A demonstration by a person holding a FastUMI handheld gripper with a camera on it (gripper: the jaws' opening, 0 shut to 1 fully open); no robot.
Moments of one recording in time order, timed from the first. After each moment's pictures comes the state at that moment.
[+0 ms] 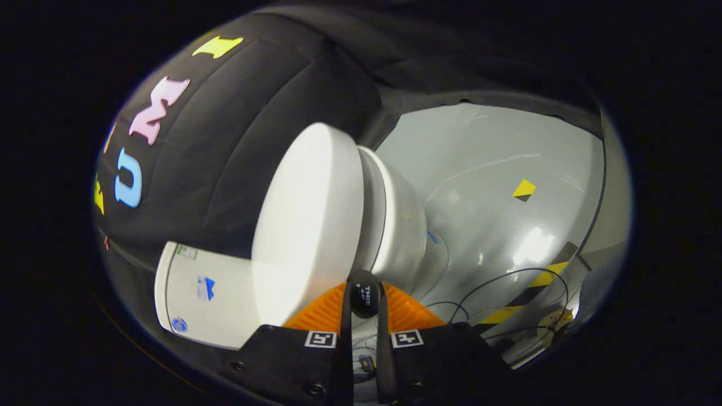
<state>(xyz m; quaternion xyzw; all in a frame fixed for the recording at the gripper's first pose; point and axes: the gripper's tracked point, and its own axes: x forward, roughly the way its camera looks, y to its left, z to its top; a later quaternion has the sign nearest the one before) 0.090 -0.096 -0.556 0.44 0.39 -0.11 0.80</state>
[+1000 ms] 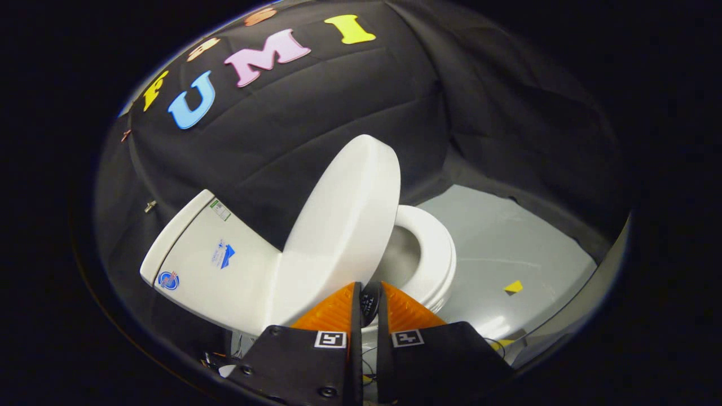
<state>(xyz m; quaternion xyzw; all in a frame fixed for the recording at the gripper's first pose) 0.127 -0.061 -0.398 0.20 0.30 -0.05 0.93</state>
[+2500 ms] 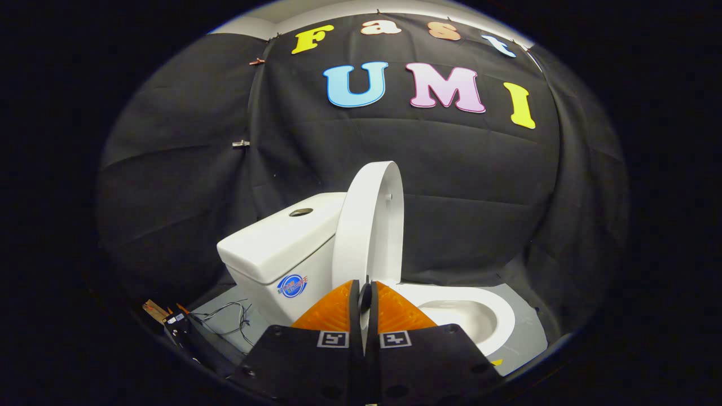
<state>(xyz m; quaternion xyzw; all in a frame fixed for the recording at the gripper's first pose) 0.122 0.201 -0.250 -0.01 0.19 0.16 0.97</state>
